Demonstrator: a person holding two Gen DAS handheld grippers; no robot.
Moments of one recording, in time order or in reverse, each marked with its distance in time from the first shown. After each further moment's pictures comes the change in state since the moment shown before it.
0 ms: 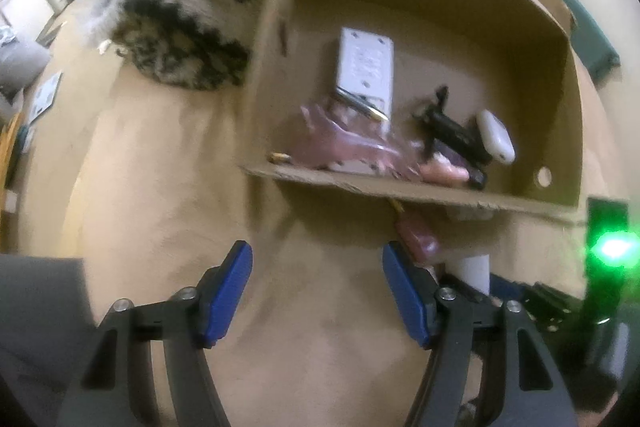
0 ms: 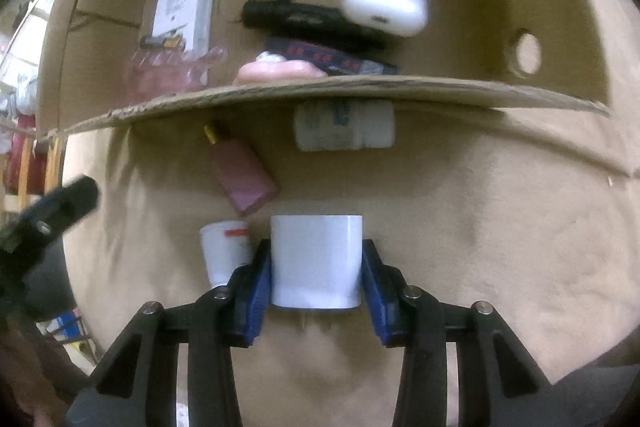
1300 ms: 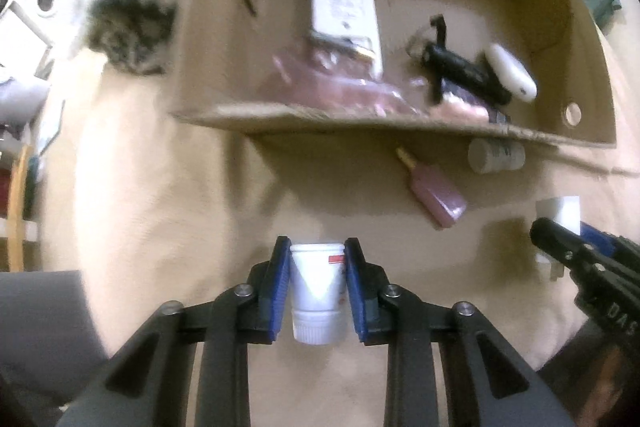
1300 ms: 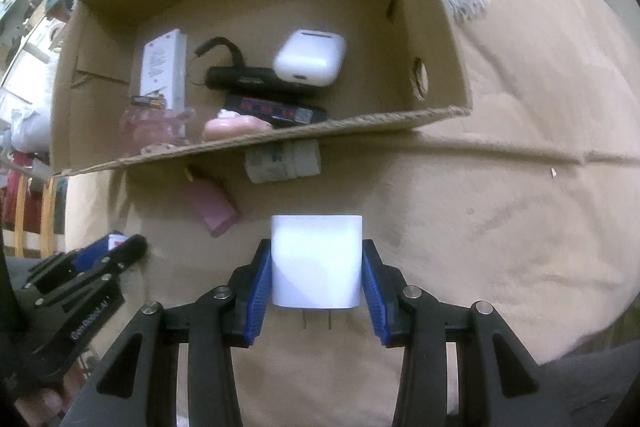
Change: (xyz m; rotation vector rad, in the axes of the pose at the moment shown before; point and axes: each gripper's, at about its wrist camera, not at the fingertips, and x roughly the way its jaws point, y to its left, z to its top) left arm 0.022 -0.006 -0.011 0.122 0.029 0.112; right arm -0.043 -0.024 -0.008 0.062 -0.136 -0.023
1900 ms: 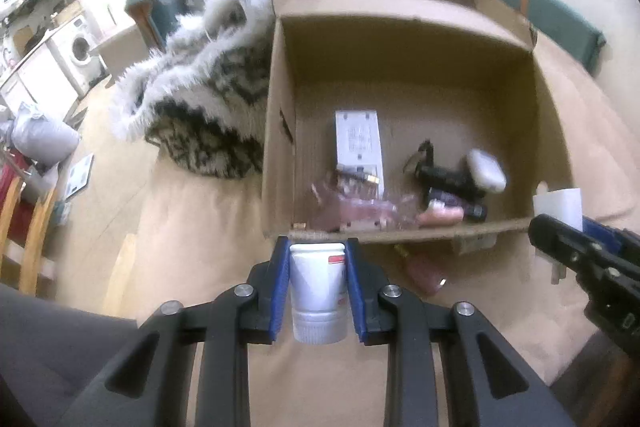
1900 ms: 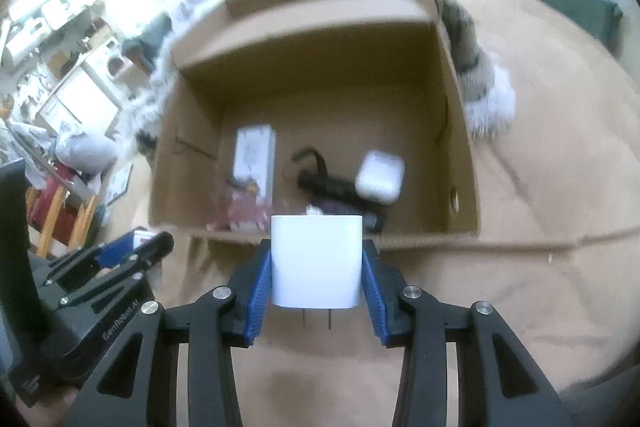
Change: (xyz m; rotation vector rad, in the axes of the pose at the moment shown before) left arm -0.074 -0.002 0.010 -0.011 -0.326 0.051; right arm -0.076 0.034 0.014 -0.107 -0.315 0.122
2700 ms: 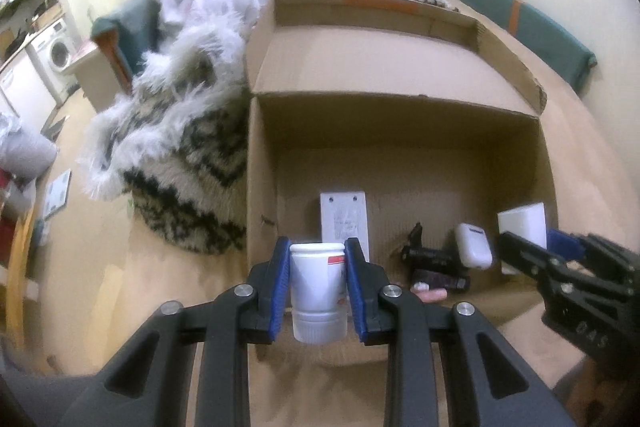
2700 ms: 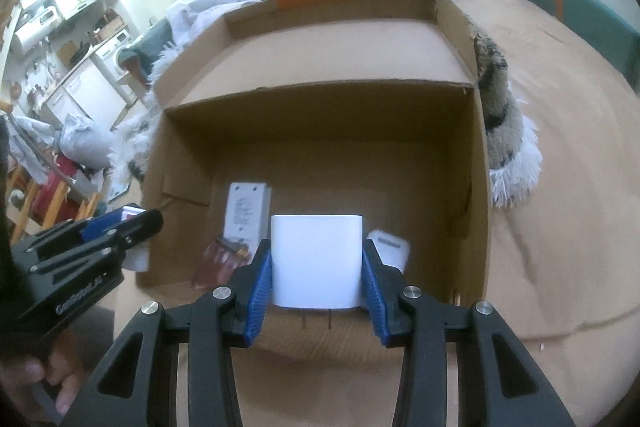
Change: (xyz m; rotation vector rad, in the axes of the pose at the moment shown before) left arm 0.023 -0.002 0.080 0.019 -0.002 -0.082; right arm 0.039 -0.011 0.071 -0.060 0.015 0.025
